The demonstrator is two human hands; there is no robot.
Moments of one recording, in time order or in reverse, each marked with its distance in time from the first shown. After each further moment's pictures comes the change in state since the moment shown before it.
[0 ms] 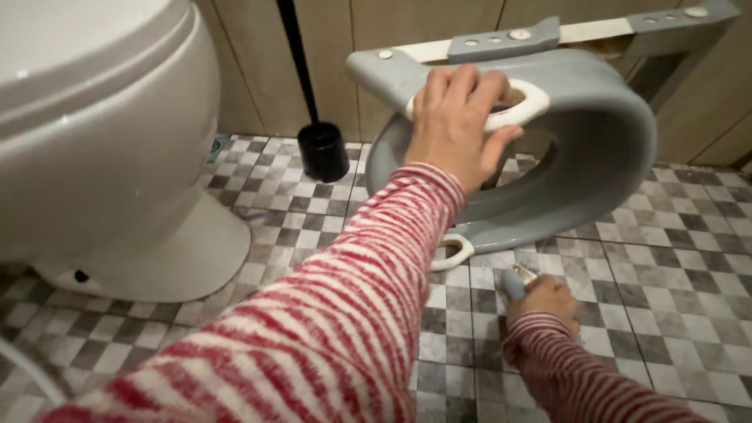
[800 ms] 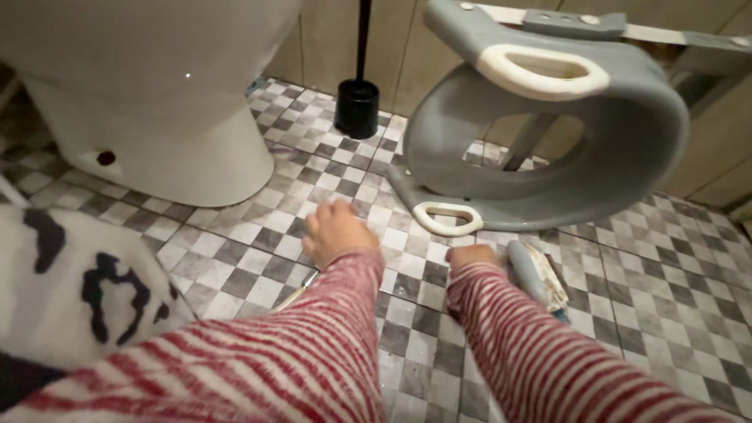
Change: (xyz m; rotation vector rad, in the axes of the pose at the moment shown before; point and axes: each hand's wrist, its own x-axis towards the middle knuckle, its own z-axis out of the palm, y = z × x) left_hand -0.214 0.008 -0.084 0.399 -0.320 -1.314; right_hand 0.015 -0.056 0.082 -0.413 -0.101 -0.944
